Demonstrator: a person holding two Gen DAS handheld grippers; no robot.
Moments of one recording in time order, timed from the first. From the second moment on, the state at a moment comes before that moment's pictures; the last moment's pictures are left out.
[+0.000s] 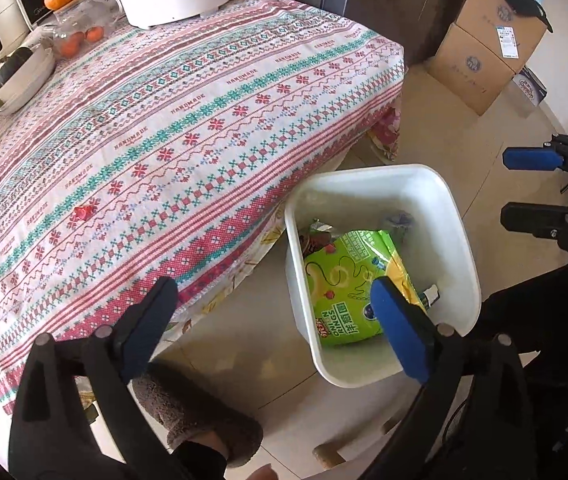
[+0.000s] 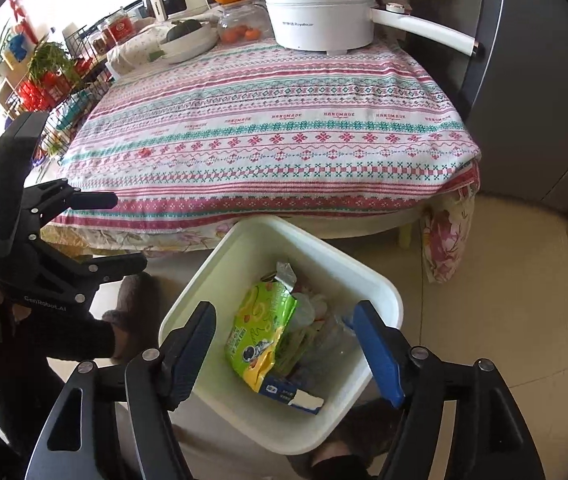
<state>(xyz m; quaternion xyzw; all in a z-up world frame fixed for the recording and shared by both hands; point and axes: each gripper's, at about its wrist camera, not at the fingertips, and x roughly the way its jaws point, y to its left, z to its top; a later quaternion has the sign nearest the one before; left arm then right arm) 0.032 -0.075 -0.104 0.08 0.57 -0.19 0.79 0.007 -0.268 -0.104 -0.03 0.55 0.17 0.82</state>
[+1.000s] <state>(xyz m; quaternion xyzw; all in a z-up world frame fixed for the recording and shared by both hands) -0.039 -0.075 -0.034 0.03 0.43 -0.02 0.90 -0.066 -0.266 -0.040 -0.05 0.36 0.01 0.93</state>
